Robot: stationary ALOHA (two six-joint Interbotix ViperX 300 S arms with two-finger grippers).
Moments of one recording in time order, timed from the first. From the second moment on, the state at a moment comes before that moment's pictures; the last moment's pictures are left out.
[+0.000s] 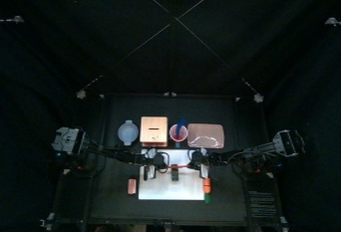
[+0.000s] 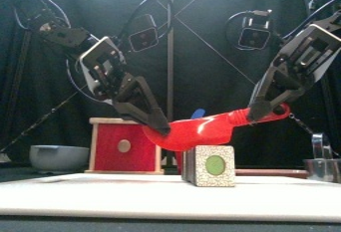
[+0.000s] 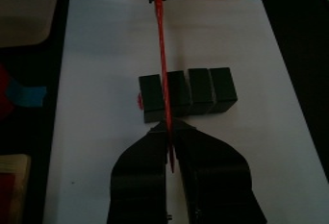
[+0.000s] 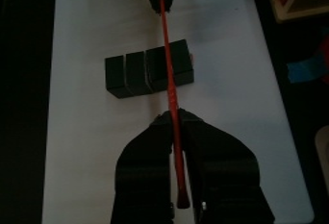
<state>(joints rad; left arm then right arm) -0.11 0.09 0.74 -0.07 -0.24 0.00 0.10 -0.24 1.00 0.48 -0.13 -0.24</state>
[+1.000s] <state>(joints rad) -0.11 0.14 0.74 -0.07 -0.24 0.01 0.10 -0.13 0.99 0.51 -0.12 -0.23</state>
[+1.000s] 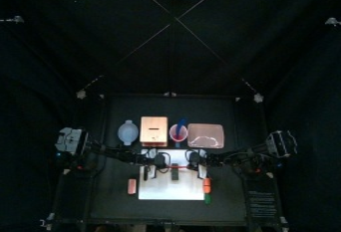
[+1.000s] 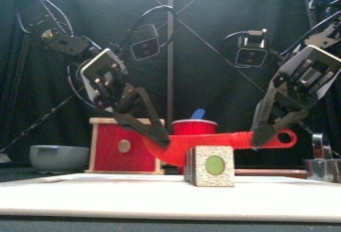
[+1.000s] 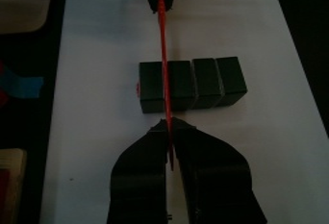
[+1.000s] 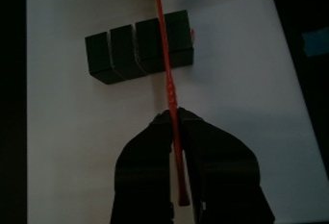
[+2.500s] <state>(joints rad) -0.06 0.06 0.73 -0.01 -0.19 0.00 0.02 -0.19 0.96 0.48 0.00 -0.24</state>
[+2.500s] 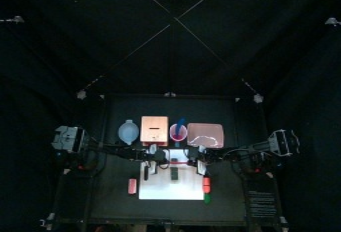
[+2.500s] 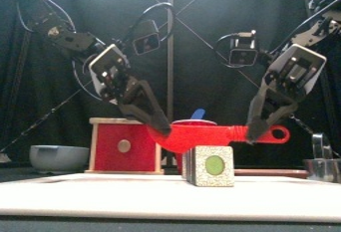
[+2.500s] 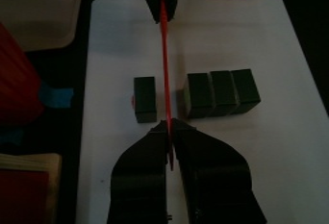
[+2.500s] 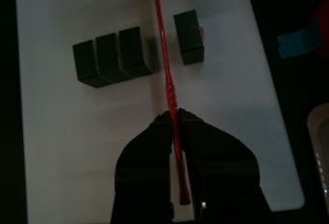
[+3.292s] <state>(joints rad) -0.17 0.07 0.73 -0.03 -0.18 0.00 0.10 -0.23 0.95 0.54 0.02 -0.23</state>
